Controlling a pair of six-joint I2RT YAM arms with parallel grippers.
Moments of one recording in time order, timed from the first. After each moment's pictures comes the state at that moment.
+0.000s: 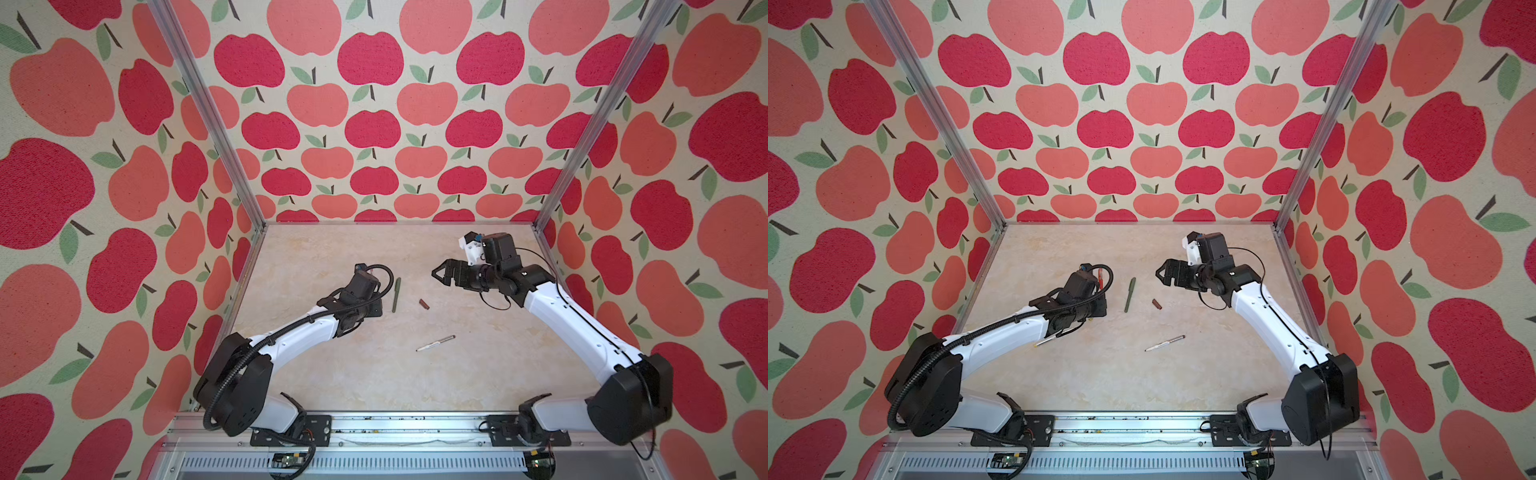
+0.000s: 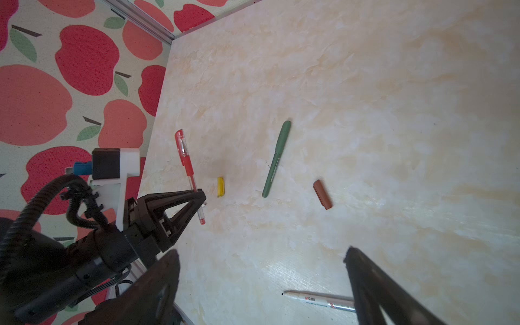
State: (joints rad) left arm -0.63 1.47 0.88 -0.29 -0.12 -0.60; right arm 0.47 1.37 1.18 -0.57 -0.37 0.48
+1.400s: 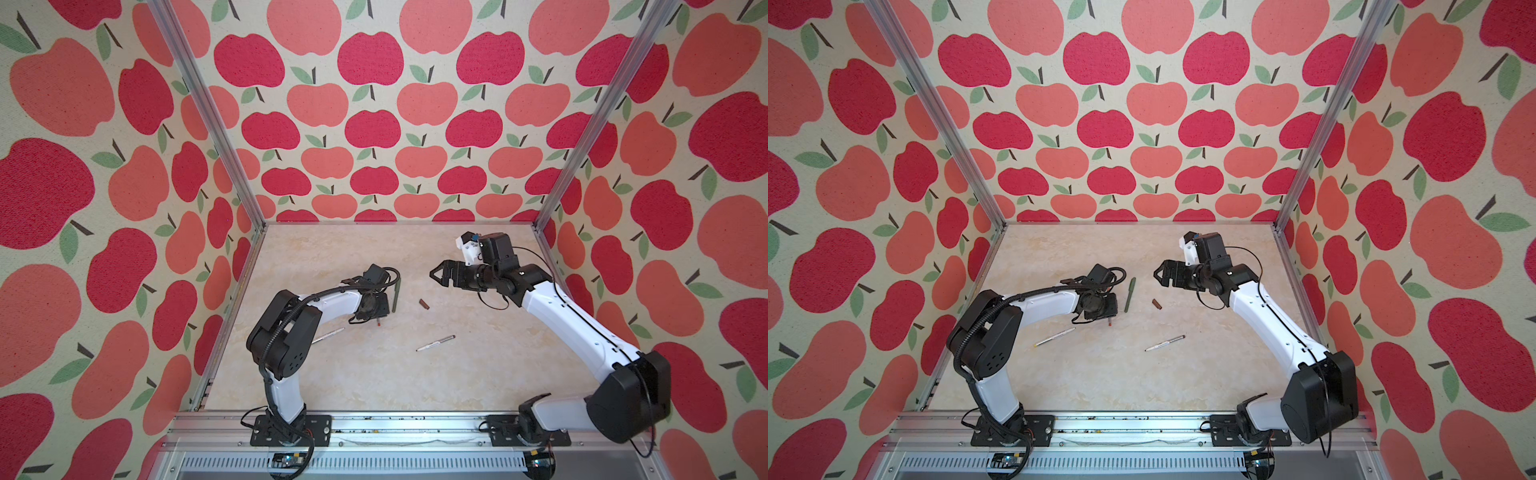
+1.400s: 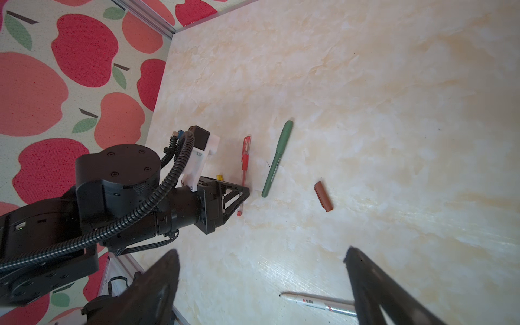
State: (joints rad) left arm -0.59 1.82 1.10 -0.44 0.03 -0.68; right arm 0.49 1.38 1.19 -0.56 -0.36 0.46
